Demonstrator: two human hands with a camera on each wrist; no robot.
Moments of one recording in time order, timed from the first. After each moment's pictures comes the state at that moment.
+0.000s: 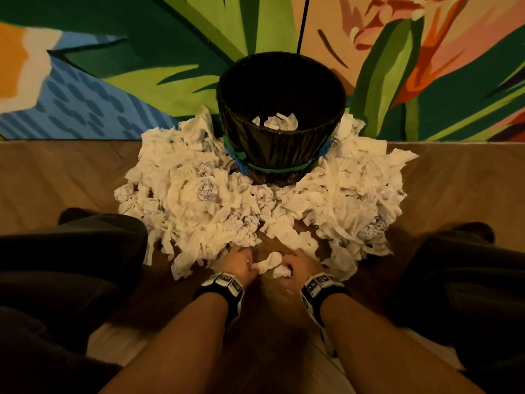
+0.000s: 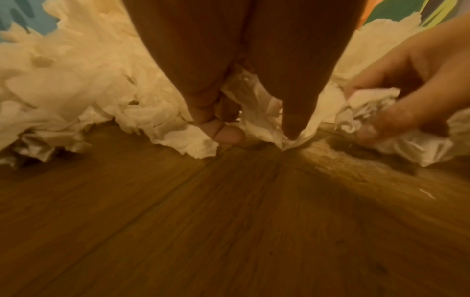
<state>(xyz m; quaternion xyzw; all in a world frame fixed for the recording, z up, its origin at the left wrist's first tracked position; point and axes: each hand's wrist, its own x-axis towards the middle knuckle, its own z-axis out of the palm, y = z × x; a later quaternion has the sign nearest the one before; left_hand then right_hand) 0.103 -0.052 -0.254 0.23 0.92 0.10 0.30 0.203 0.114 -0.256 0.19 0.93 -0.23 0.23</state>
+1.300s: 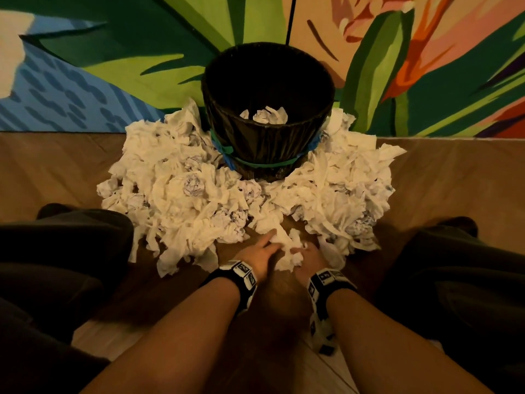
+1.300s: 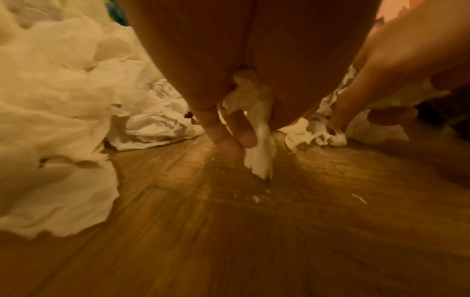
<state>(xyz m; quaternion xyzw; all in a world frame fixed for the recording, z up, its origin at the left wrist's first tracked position) 0.115 0.002 -0.248 0.40 0.83 0.10 0.38 0.216 0.142 -0.235 0.28 0.90 -0.24 0.22</state>
